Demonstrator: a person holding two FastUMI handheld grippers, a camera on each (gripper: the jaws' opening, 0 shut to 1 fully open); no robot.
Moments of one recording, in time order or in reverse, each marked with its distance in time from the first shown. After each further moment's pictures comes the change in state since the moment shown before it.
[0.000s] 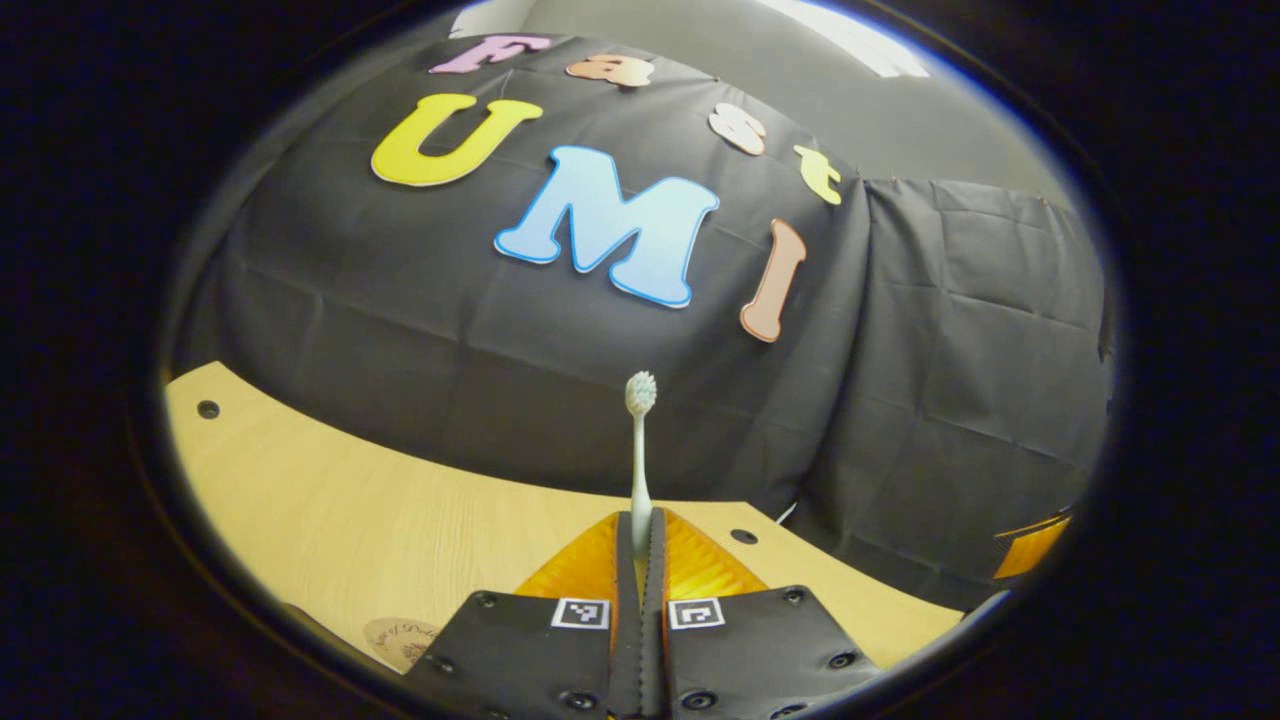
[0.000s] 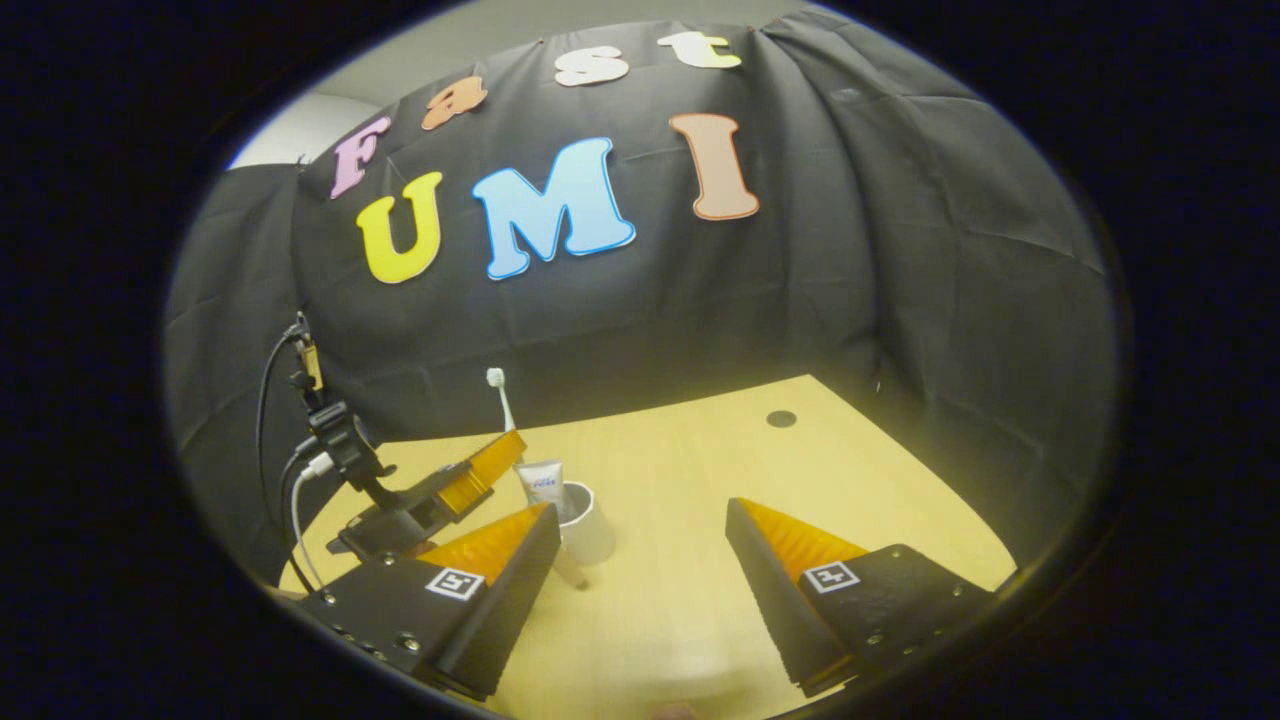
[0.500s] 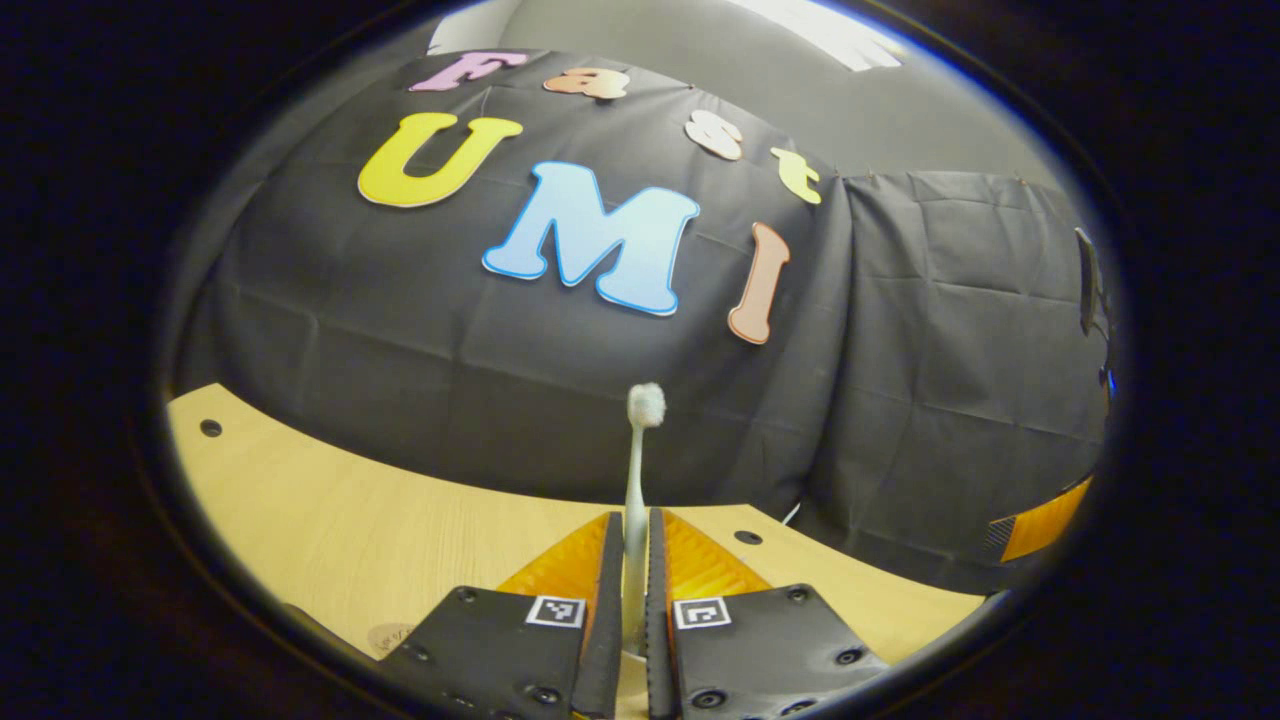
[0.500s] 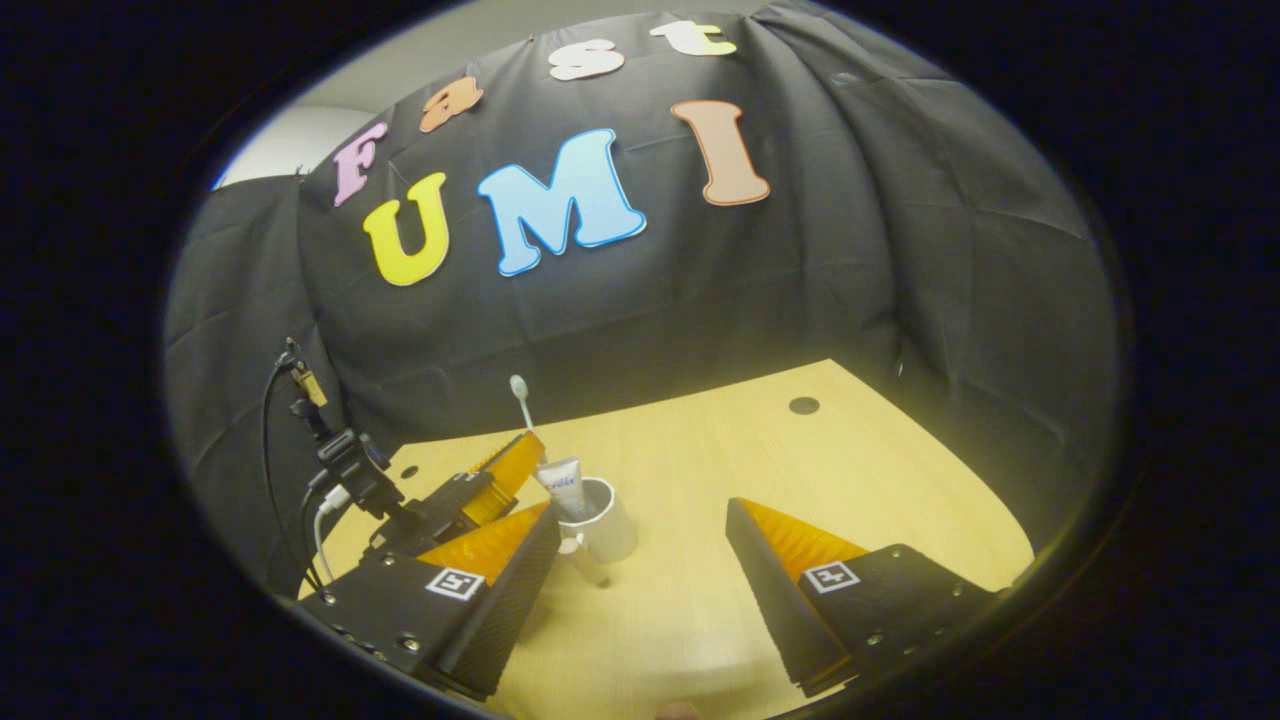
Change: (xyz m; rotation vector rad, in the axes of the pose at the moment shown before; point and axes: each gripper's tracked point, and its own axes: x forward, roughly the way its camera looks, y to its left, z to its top) left arm -0.009 -0.003 -0.001 0.055 -0.056 -0.002; right arm 0.008 0.008 -0.002 0.036 0.029 0.061
